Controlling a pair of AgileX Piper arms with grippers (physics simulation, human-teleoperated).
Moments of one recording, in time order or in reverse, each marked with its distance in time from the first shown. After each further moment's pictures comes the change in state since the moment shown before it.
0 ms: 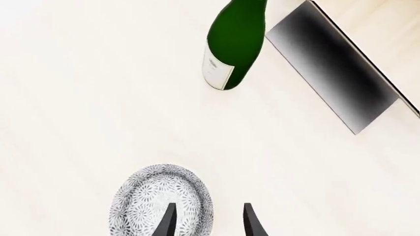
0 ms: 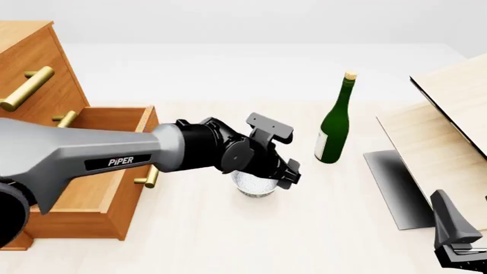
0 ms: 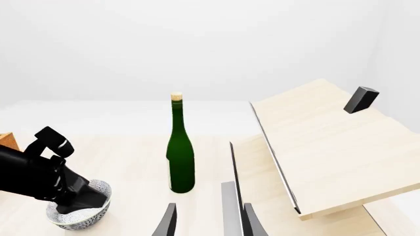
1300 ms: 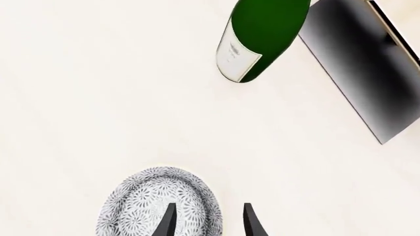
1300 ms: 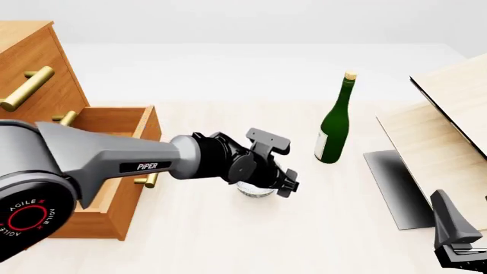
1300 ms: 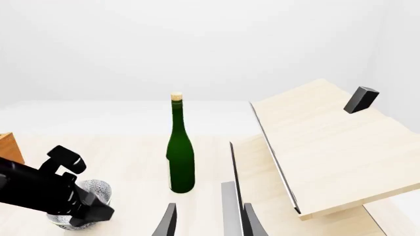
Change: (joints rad) left arm 0.010 0.103 0.000 -0.058 -0.068; right arm 0.000 0.000 0.000 0.000 0.000
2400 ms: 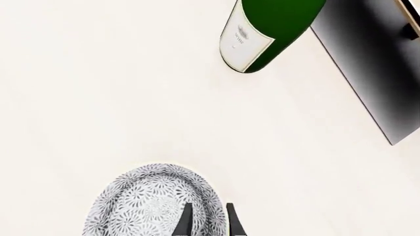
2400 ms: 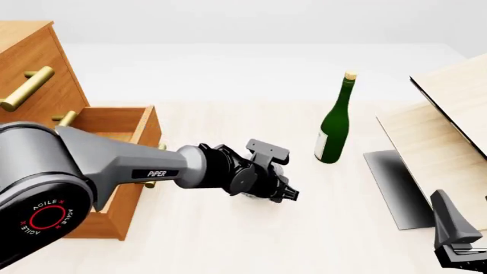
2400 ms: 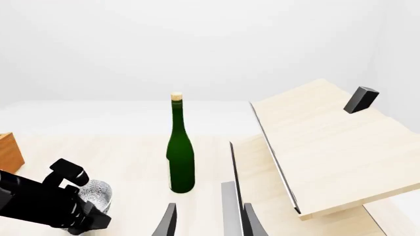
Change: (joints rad) left arm -0.013 0.042 0.035 -0.062 -0.058; right arm 0.000 0.000 0.000 0.000 0.000
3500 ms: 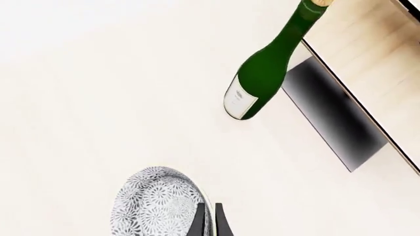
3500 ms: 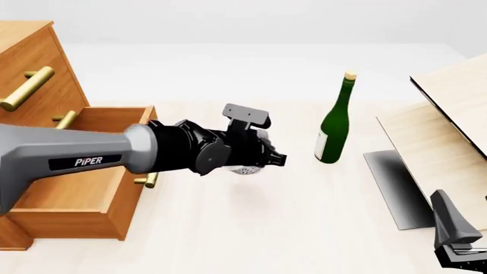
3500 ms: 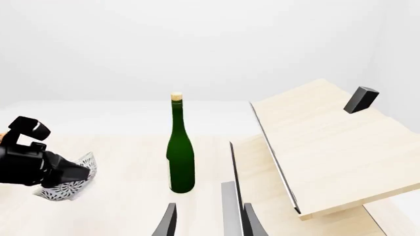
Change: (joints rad) left arm 0.068 -0.228 0.102 -0.117 0.052; right arm 0.000 0.000 0.000 0.000 0.000
